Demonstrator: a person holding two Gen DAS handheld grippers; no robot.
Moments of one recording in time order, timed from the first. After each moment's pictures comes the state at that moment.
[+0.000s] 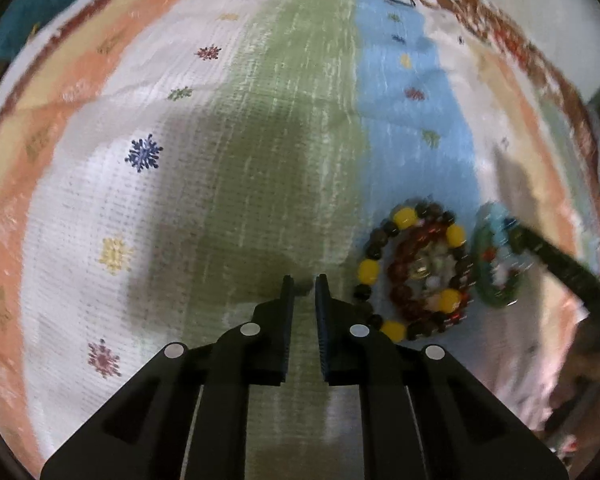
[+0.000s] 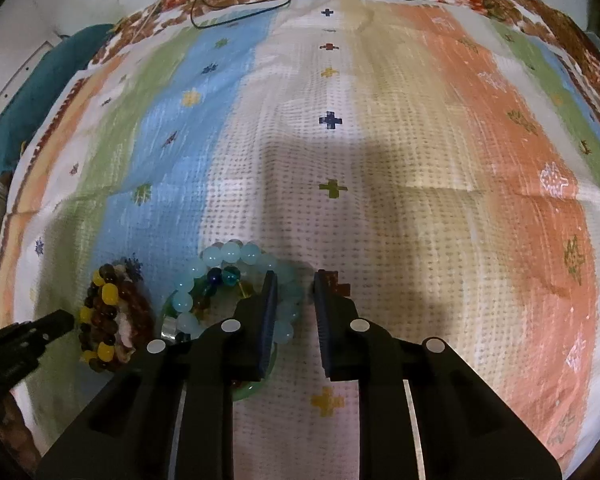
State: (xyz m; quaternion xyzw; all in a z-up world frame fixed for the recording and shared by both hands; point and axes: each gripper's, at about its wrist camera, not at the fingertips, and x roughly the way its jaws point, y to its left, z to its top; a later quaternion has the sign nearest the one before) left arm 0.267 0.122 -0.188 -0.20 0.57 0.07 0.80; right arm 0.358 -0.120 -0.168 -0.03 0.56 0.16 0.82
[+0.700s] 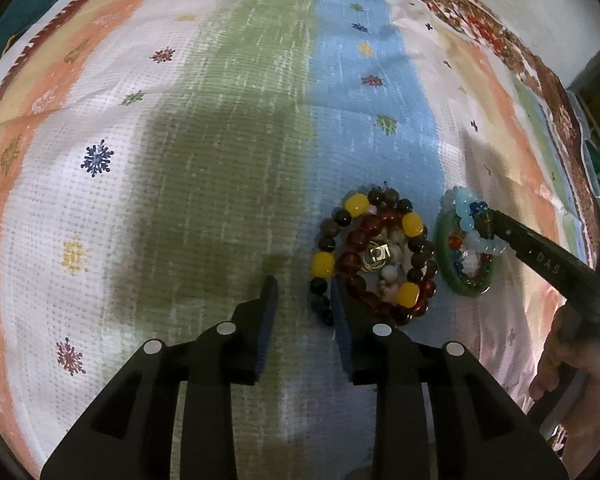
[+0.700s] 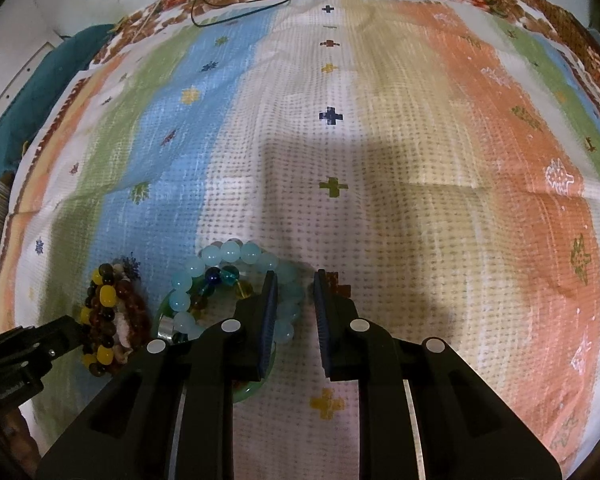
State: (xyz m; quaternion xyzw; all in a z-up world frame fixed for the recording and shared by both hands) left arm 0.270 0.096 -0.190 -0.17 0.58 0.03 0.80; right arm 0.358 -0.123 -0.171 -0.02 0.56 0.16 0.81
